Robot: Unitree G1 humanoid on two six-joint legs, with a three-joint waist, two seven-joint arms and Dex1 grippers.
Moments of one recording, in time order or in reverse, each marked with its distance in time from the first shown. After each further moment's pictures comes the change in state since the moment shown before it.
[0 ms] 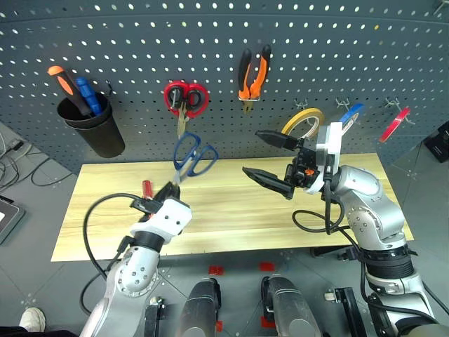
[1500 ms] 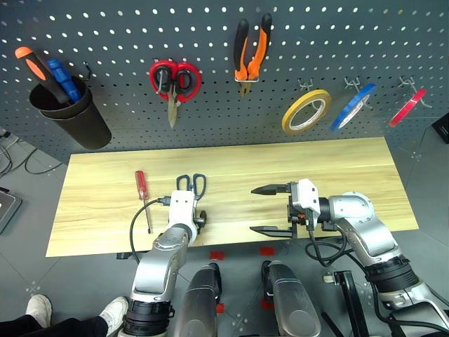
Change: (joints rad) left arm -0.260 -0.372 0.070 0.324 -0.474 0.654 0.056; right arm 0.144 -0.146 0.187 0.195 -0.253 -0.266 0.288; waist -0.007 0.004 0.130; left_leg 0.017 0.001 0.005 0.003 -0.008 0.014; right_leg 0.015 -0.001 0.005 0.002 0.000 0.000
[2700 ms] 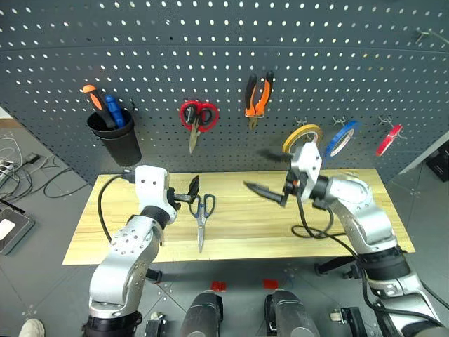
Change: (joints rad) left arm 0.043 0.160 0.089 -0.171 -0.184 -0.269 -0.103; right arm -0.027 0.042 -0.048 -0.052 0.017 0.104 -0.235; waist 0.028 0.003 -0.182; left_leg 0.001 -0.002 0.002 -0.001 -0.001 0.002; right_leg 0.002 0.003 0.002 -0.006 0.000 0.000
